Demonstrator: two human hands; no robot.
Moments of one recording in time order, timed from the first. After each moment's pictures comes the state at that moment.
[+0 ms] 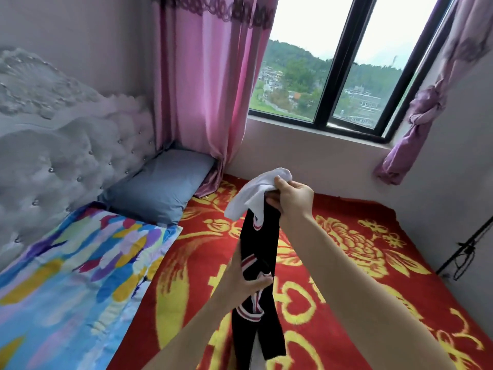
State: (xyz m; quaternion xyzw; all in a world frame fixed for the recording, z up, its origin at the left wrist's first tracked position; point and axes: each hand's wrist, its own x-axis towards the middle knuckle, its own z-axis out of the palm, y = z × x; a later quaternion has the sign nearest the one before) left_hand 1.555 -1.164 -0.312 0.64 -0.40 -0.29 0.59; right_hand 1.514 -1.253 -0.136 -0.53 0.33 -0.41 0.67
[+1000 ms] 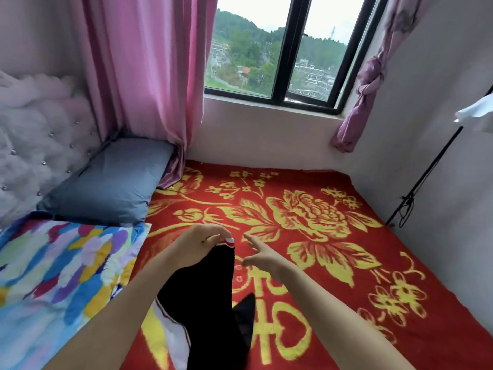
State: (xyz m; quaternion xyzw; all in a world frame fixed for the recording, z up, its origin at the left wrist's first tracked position) left_hand 1.652 -1.154 -0.261 0.61 -0.65 -0.19 0.41; right_hand 1.494 -1.278 -0.295 -0.74 0.39 -0.01 0.54
